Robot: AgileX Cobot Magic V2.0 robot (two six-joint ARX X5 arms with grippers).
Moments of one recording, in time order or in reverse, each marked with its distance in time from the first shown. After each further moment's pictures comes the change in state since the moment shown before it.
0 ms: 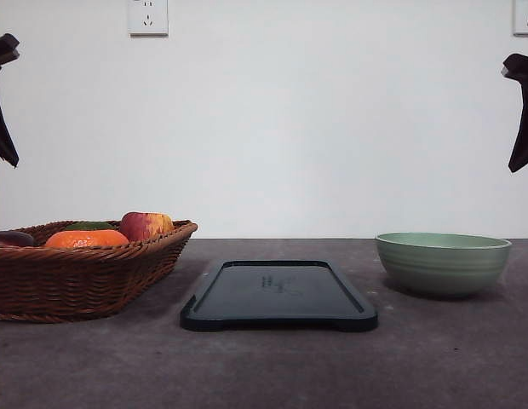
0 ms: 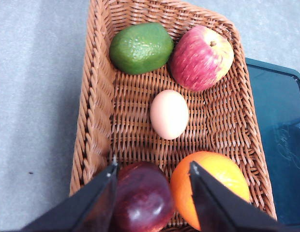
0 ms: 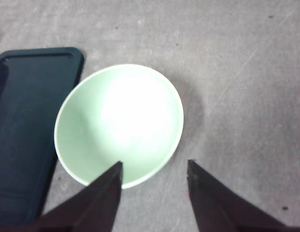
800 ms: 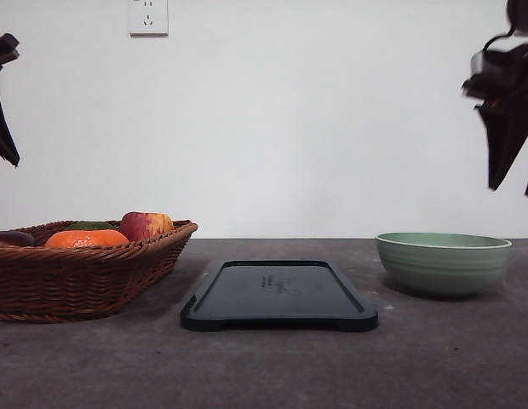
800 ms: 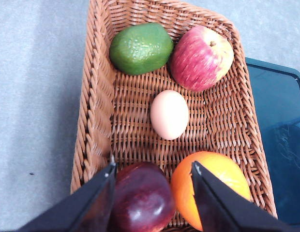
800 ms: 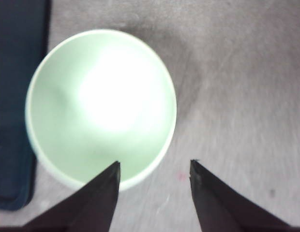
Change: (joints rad) left_arx 0.000 0.000 0.001 0.000 0.000 0.001; right_arx -0.001 0.530 0.576 -0.506 0.012 -0.110
